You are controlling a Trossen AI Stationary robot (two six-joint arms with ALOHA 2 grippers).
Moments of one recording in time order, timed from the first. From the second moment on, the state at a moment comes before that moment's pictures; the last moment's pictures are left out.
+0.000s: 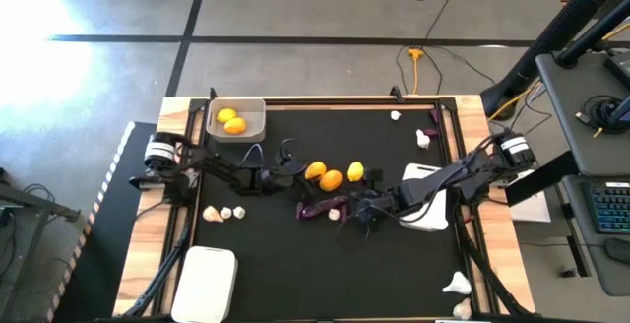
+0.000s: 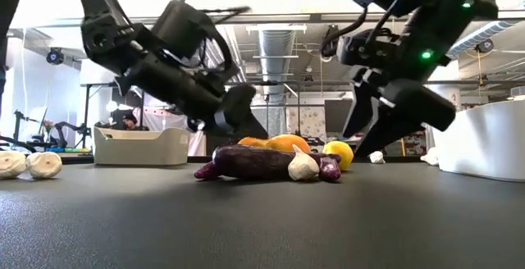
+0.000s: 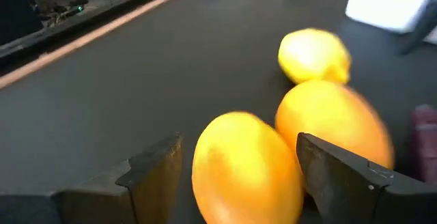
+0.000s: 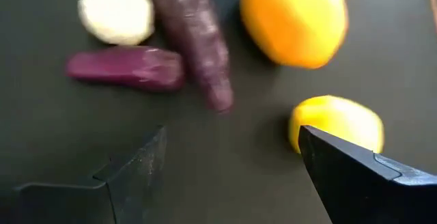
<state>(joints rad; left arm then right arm) 0.00 1.84 0.67 0.68 -0.51 -0.26 0.27 1.63 0.83 -0.30 0.48 0.11</state>
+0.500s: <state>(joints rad) 0.01 2.04 0.74 0.81 -0.53 -0.27 0.36 1.64 0.83 -0.30 0.47 0.30</state>
